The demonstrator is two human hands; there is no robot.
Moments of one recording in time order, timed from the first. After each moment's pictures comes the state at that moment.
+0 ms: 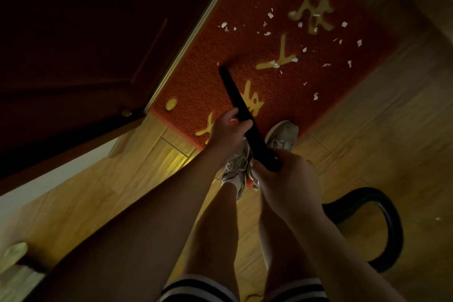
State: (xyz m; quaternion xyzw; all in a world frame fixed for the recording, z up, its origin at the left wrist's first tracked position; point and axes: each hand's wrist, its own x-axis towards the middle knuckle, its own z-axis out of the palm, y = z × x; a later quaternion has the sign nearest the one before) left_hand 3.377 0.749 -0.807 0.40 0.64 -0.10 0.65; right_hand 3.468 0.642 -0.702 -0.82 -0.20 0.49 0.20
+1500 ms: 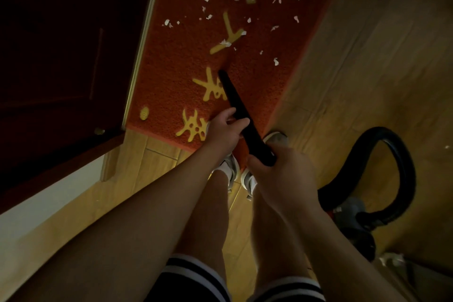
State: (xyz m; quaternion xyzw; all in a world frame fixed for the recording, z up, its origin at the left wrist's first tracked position) left_hand 3.402 0.649 -0.805 0.48 0.56 -0.17 0.65; right_hand 3.456 0.528 -0.696 -0.87 -0.08 0.43 0.21
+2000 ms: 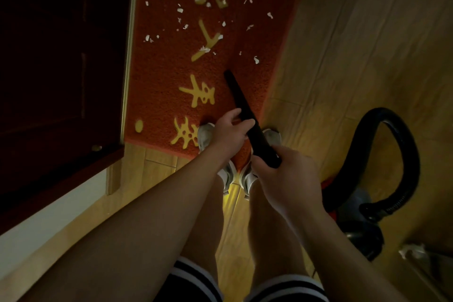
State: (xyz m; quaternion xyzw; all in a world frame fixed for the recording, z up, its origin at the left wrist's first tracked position) left_hand 3.447 0.590 -0.805 0.51 0.54 -0.20 0.63; right_hand 3.481 0.467 -0.694 -0.85 0.01 0.44 0.28
